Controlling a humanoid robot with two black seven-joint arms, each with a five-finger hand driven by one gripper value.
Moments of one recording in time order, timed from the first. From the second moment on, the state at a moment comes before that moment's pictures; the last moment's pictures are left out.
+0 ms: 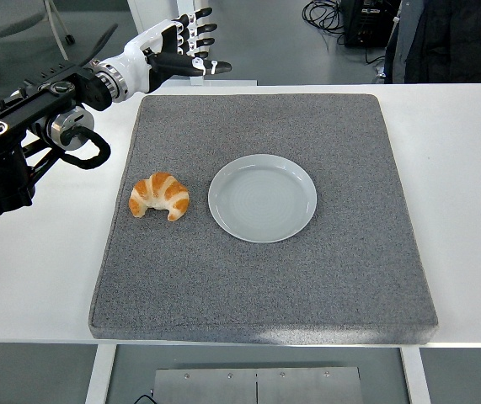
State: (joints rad) left arm -1.17 0.33 -0.40 -0.85 0.42 -0.10 -0.06; right arm -0.12 0.00 -0.01 0.13 -0.10 -0.09 0.25
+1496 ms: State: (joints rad) left arm -1.09 0.73 -0.11 -1.33 1.12 -0.03 -0.05; right arm -0.12 0.00 -0.01 0.13 -0.10 -0.09 0.25
